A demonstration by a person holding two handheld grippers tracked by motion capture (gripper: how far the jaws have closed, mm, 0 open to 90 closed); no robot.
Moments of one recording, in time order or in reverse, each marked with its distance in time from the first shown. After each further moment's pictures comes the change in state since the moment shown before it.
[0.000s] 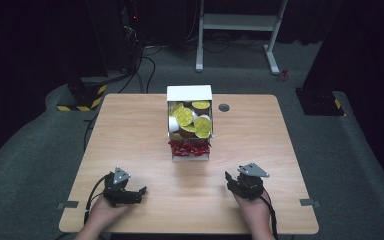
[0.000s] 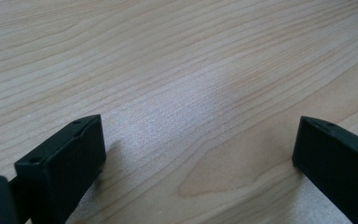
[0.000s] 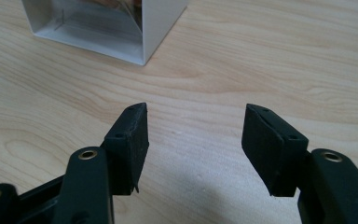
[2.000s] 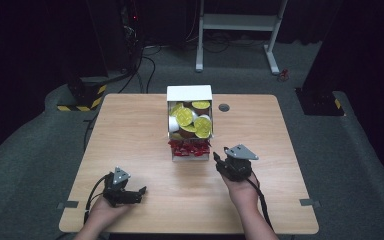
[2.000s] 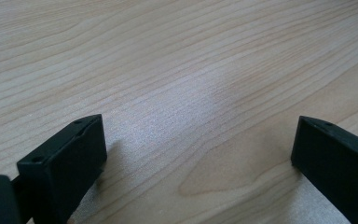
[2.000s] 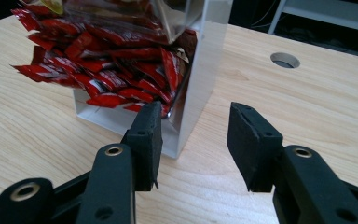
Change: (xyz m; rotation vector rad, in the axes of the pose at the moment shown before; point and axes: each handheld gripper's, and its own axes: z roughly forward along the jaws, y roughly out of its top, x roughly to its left) left arm 0.000 0.000 0.000 -0.002 0.000 -0.002; right arm 0.023 0.065 0.004 -0.127 0.051 -0.055
